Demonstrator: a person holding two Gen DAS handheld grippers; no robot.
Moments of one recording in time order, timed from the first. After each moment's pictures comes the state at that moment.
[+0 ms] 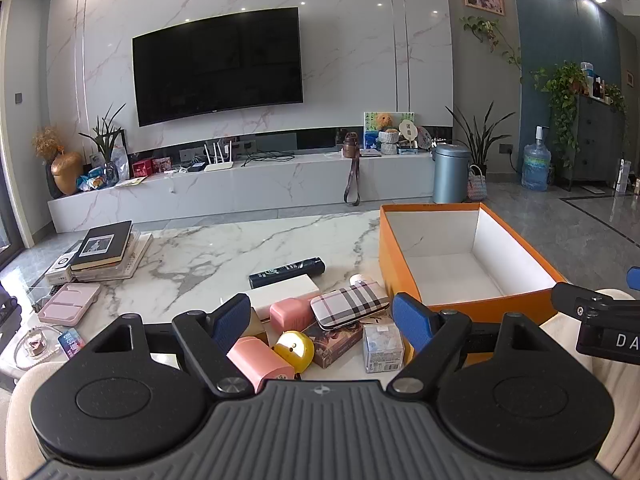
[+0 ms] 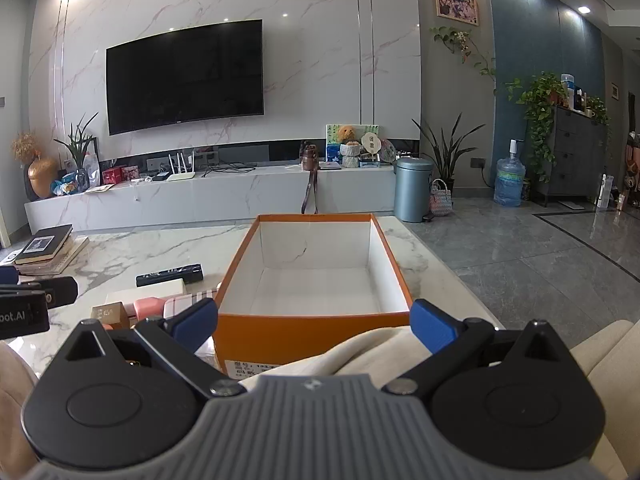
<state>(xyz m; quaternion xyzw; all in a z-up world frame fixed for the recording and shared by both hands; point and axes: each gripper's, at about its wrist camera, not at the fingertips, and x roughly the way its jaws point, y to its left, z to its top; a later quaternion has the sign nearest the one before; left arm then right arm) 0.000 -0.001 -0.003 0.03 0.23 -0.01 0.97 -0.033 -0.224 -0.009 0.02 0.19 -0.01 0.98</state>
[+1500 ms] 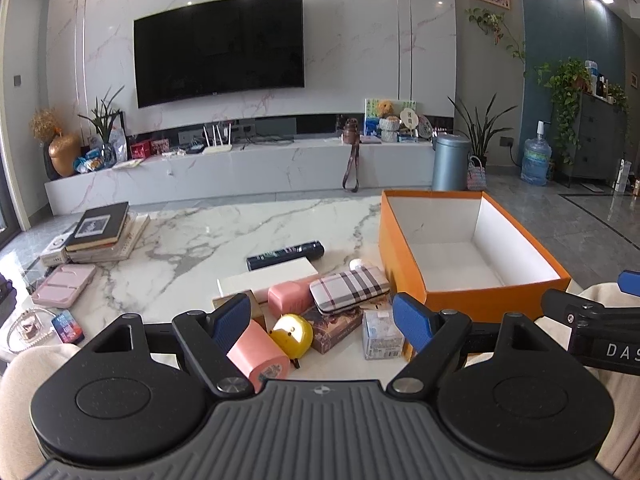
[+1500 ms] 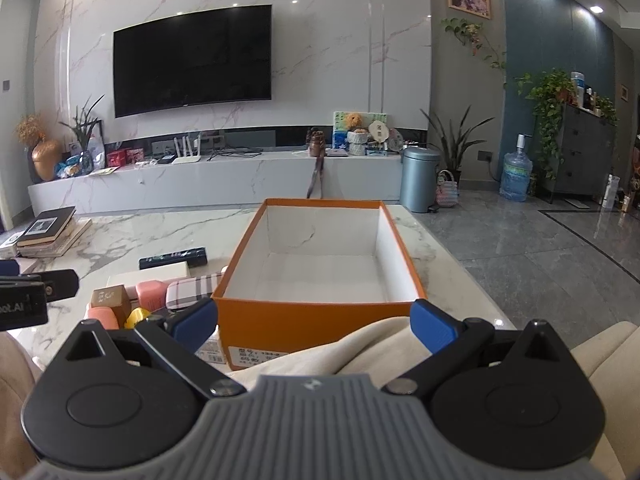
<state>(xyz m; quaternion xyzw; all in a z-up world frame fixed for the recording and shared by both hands) 0.005 0.008 -0.014 0.02 0.25 -0.01 0.97 -0.021 -0.216 -0.014 0.00 0.22 0.00 0.98</state>
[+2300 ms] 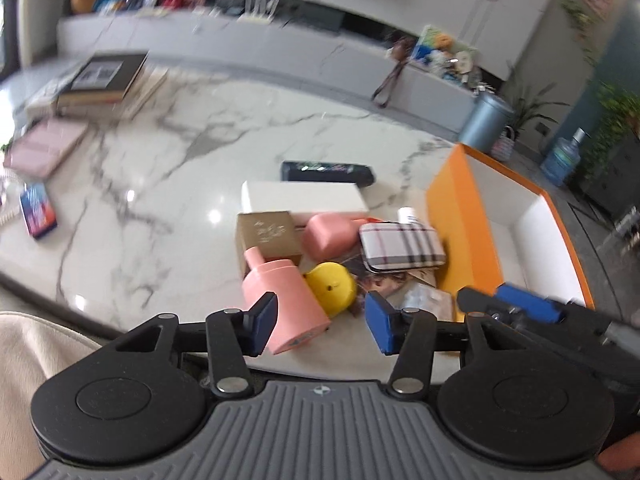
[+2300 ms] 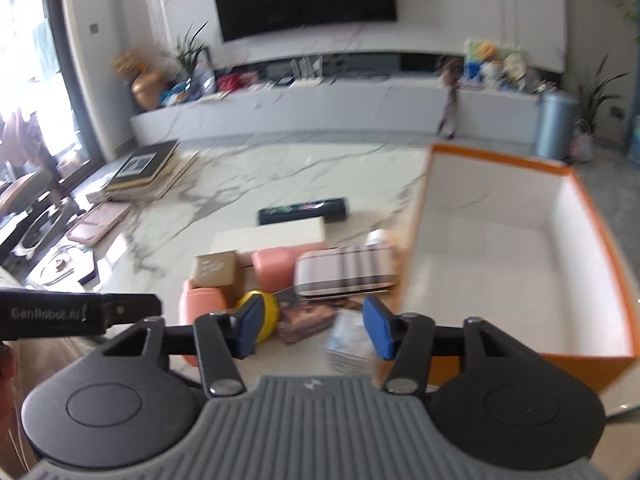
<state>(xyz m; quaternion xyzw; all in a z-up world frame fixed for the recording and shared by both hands) 0.097 0.109 -0.040 -0.16 0.42 0.01 0.89 0.103 -0.124 -0.035 0.00 0.34 0.20 0.92</state>
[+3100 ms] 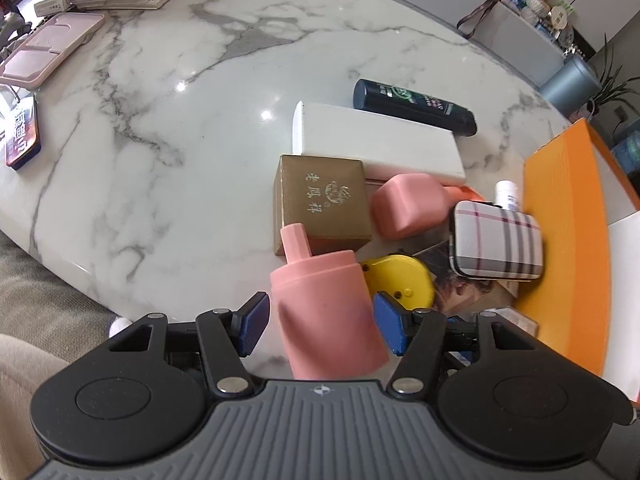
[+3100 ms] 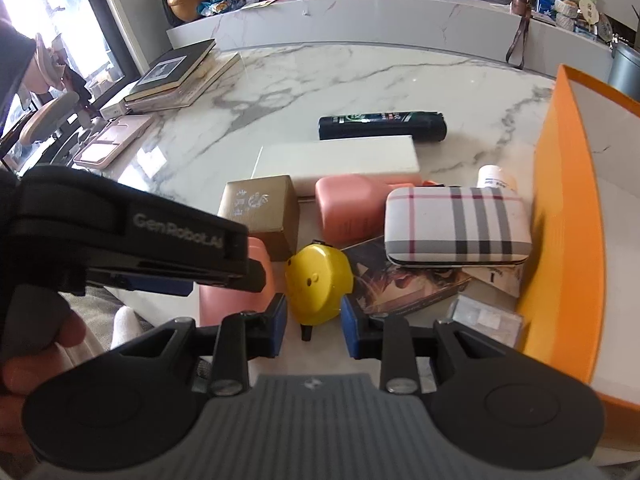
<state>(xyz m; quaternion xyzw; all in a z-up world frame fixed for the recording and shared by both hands) 0.183 0.126 -0.106 -0.20 0.56 0.08 0.80 0.168 -0.048 -0.102 -0.04 0.46 0.26 0.85</state>
